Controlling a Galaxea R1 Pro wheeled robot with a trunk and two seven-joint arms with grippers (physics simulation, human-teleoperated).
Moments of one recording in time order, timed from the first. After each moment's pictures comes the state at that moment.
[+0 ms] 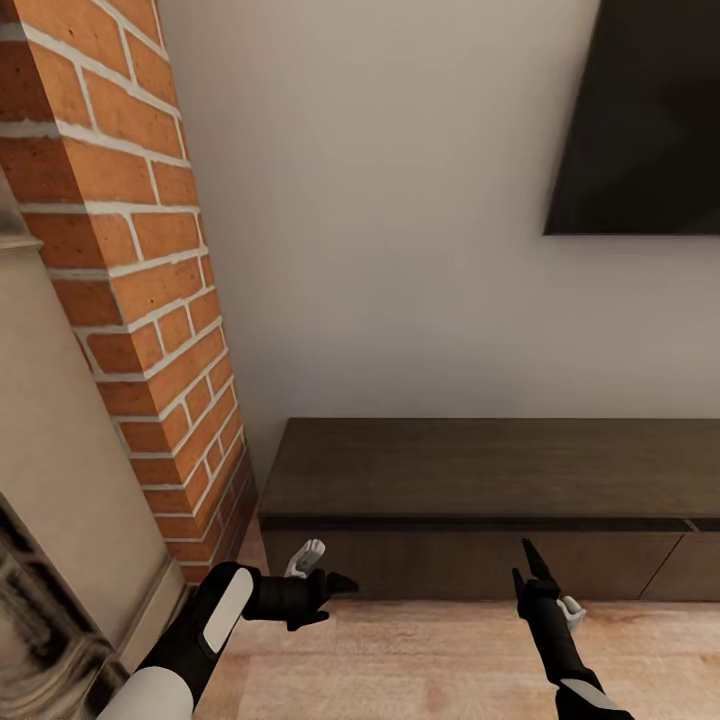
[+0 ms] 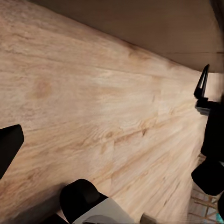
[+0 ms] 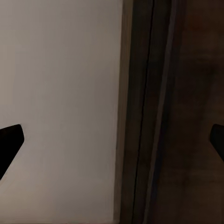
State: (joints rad) left arm -0.53 -0.07 -0.01 -0.75 0.55 1.00 -0.38; right arm -0.54 -0.12 -0.19 -0.11 -1.43 0.08 1.05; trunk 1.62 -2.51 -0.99
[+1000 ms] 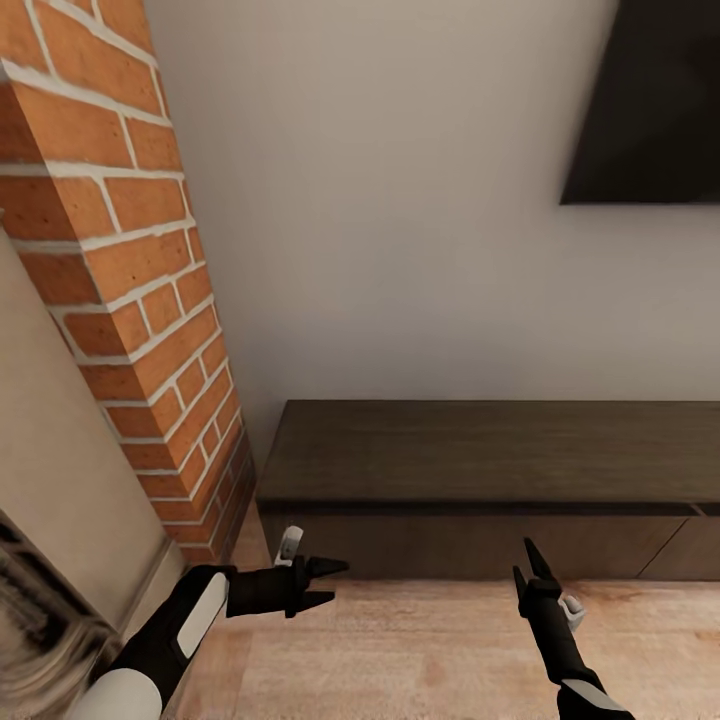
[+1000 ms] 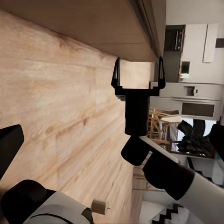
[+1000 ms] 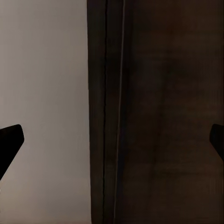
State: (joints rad) left arm -0.52 0.03 -0.07 -0.73 0.54 0.99 -0.87; right arm -0.53 -0.12 -0.19 -0.11 -1.44 0.09 1.07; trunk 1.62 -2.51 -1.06
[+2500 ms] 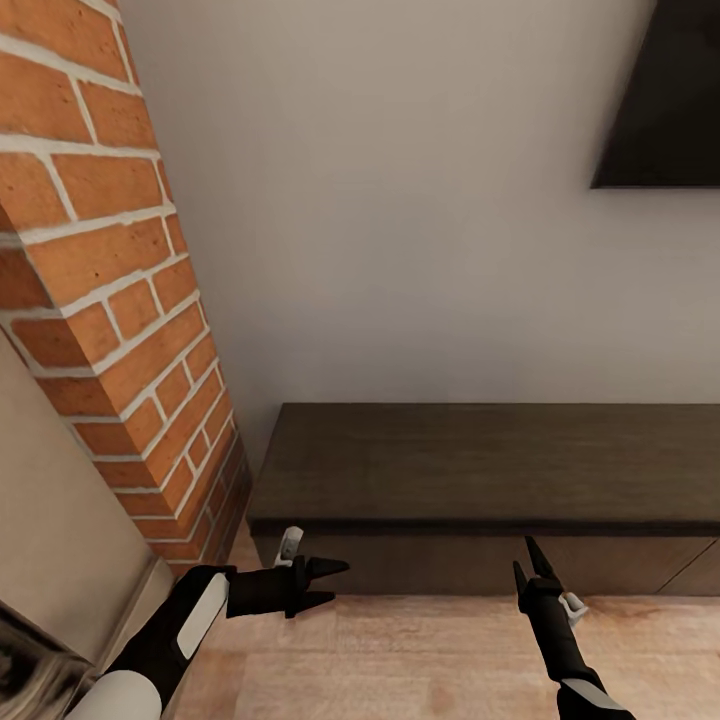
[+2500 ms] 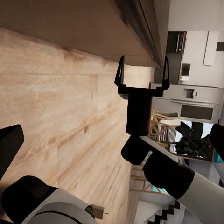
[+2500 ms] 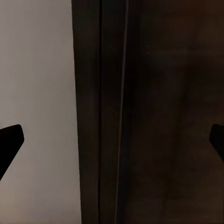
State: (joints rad) left arm -0.52 0.03 -0.07 -0.74 0.54 0.99 -0.87; right arm -0.54 -0.12 -0.19 -0.11 -1.43 0.09 1.13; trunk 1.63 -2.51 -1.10
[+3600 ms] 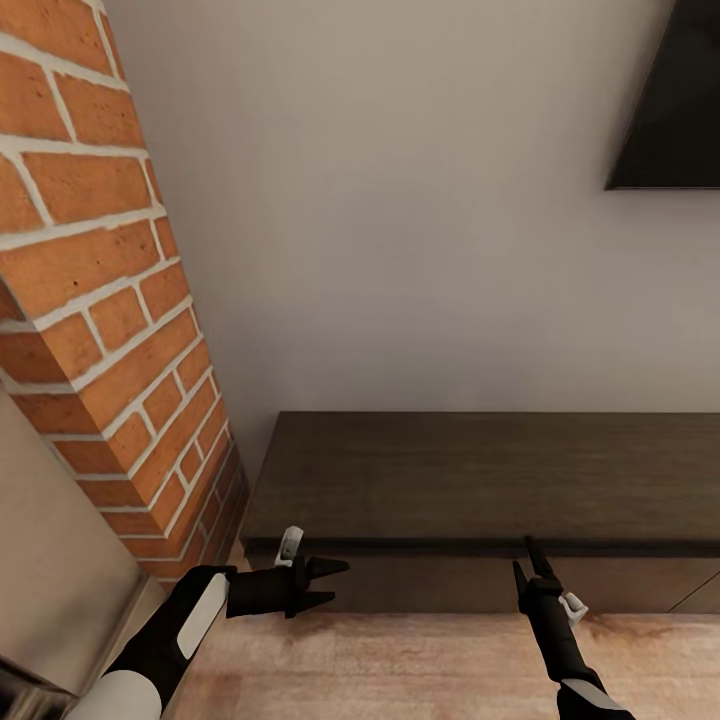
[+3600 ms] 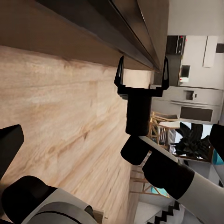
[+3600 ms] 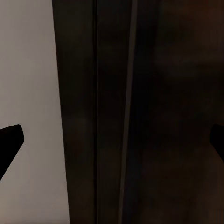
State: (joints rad) left arm -0.52 0.03 -0.07 -0.74 0.54 0.99 -0.87; right arm -0.54 -0.12 -0.19 -0.11 -1.43 0.09 1.13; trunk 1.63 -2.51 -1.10
